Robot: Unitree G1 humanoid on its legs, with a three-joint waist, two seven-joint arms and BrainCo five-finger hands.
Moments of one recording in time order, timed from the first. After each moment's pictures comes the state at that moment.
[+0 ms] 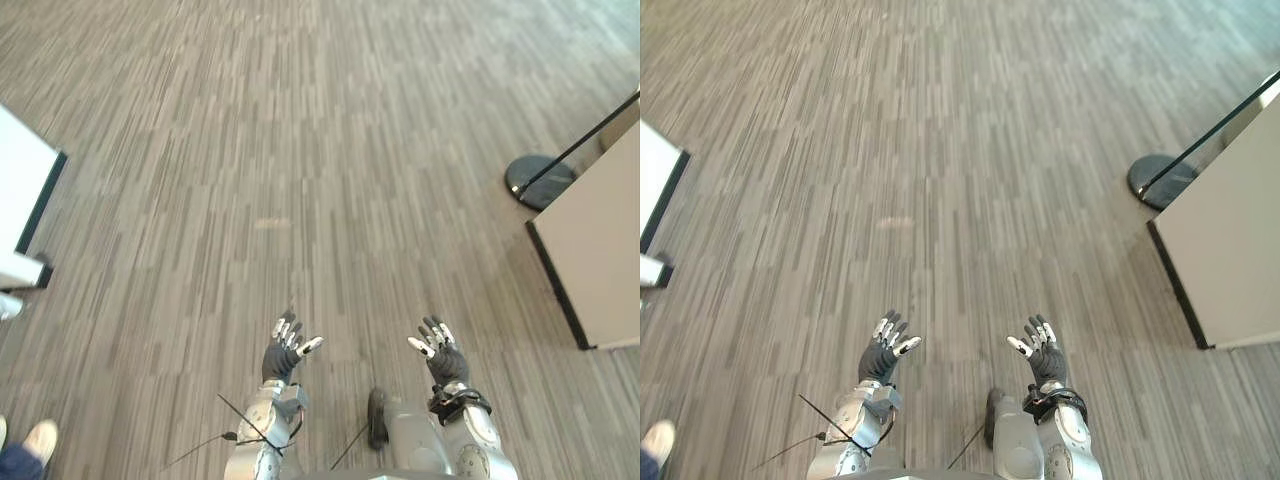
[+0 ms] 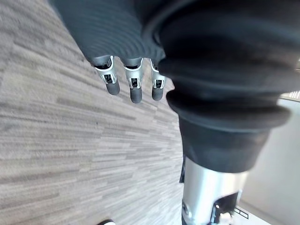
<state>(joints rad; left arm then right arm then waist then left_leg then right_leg) 0.28 -0.03 -0.18 0.20 -0.42 -0.14 0.07 0.21 -0.04 0.01 0.22 0.54 -0.15 0.04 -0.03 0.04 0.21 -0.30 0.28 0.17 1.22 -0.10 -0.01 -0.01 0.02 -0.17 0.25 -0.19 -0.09</state>
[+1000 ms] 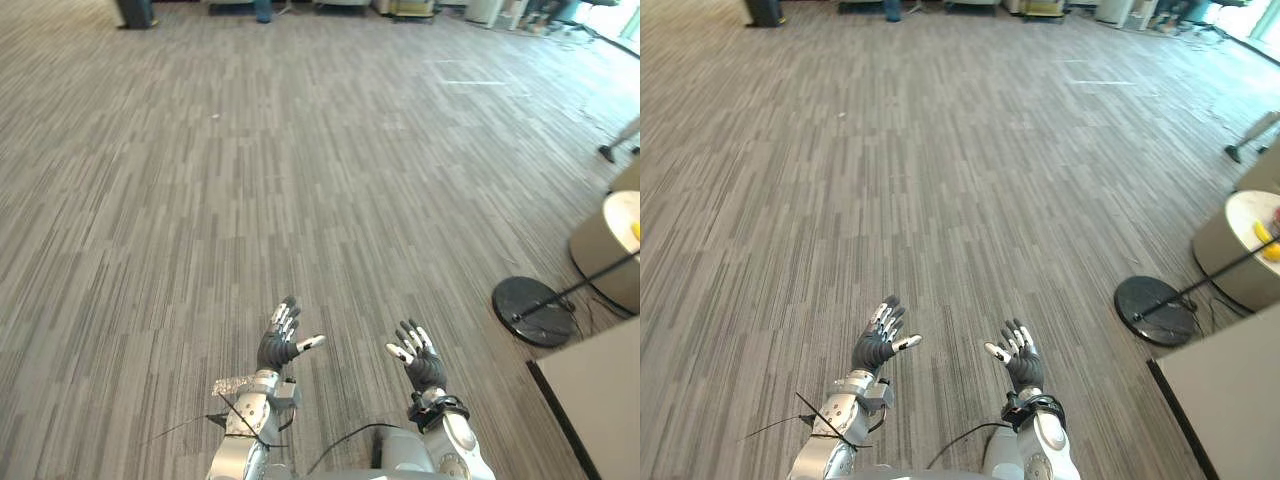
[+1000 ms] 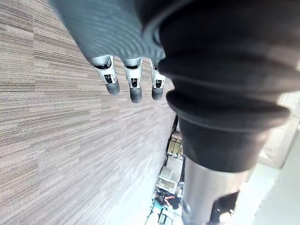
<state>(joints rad) 0.28 0.02 -0.26 0.16 -0.28 -0.15 0.05 0.26 -0.02 0.09 0.24 0.51 -0.17 0.06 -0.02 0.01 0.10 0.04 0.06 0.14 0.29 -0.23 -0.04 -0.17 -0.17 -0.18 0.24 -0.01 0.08</state>
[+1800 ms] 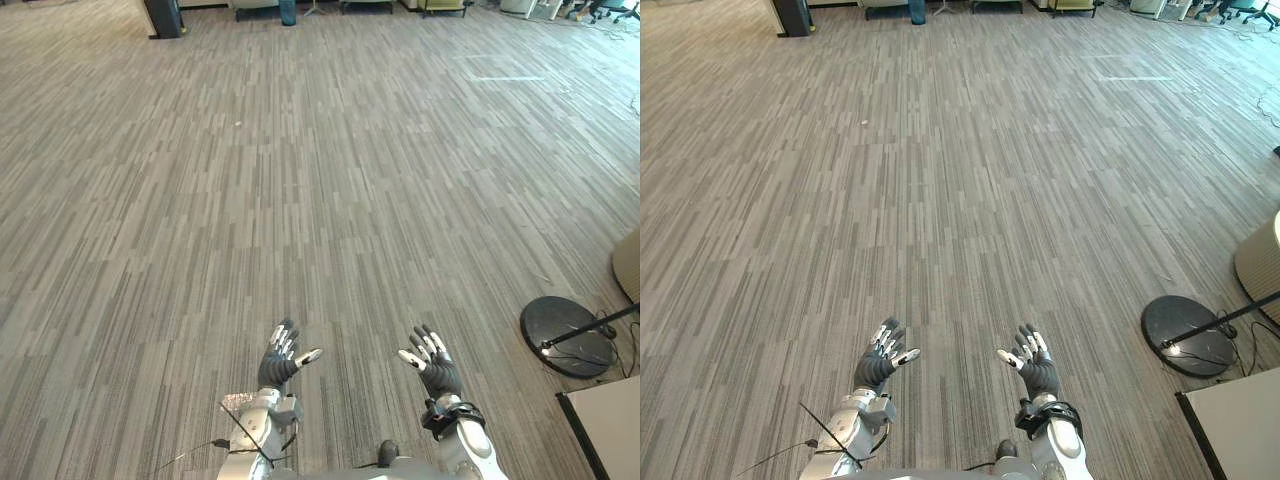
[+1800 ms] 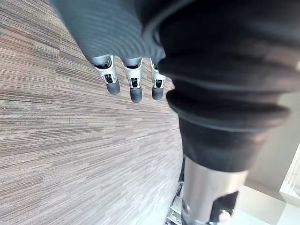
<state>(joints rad) 0.32 0.01 -0.16 0.18 -0.34 -0.15 0.06 0.29 -0.04 0.17 0.19 0.47 -0.17 0.07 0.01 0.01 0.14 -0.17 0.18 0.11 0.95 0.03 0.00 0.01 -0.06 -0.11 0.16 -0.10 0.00</state>
